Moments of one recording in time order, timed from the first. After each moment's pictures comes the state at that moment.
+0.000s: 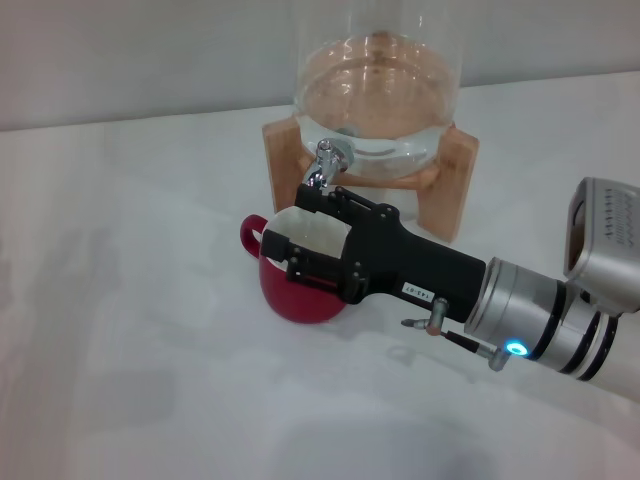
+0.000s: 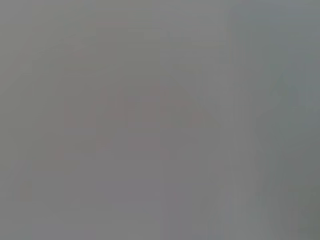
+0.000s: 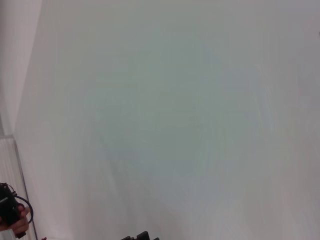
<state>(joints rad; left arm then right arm) -0.32 -2.08 1.78 0.19 -0.35 1.27 0.07 0.40 2.01 -2.23 -0.53 -0.03 -1.22 0.73</state>
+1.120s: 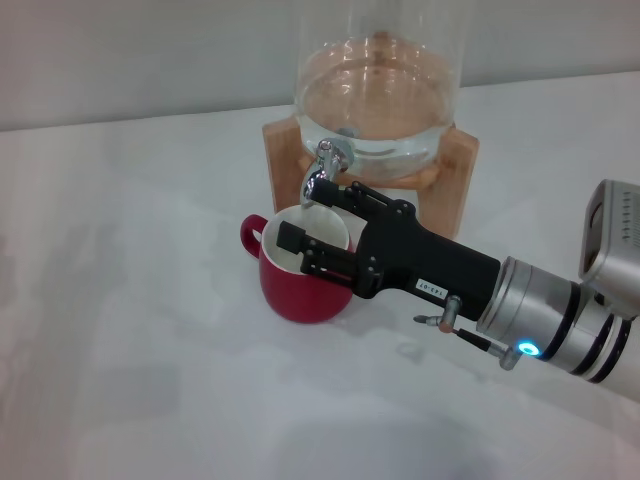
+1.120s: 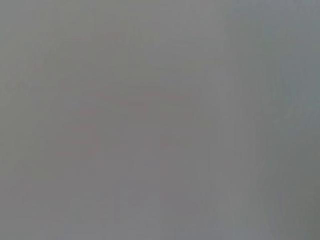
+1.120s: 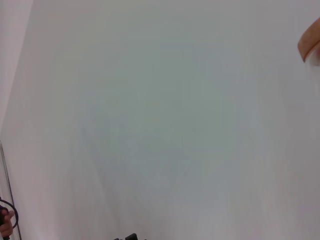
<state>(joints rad) -0.33 -2.08 1.78 0.19 -0.35 1.27 0.07 0.38 2.01 -2.21 -0.53 -0.03 -1.23 0.72</state>
